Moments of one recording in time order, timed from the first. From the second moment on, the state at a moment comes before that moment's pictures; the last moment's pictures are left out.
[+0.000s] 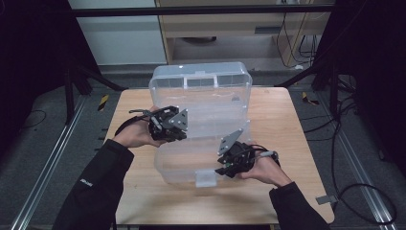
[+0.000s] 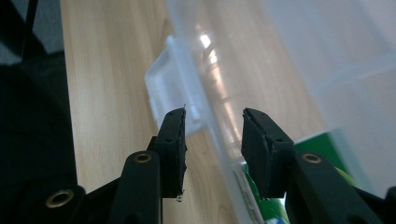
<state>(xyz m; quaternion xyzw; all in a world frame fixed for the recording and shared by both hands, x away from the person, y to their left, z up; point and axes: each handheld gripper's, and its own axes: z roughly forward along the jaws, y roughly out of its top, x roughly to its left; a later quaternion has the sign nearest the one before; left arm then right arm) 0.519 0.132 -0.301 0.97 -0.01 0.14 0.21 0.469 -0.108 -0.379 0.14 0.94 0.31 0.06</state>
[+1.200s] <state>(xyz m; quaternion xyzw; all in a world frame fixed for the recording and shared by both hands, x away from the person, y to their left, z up) 0.516 0.132 -0.306 0.97 0.00 0.12 0.21 0.495 -0.203 -0.316 0.34 0.77 0.52 0.15</state>
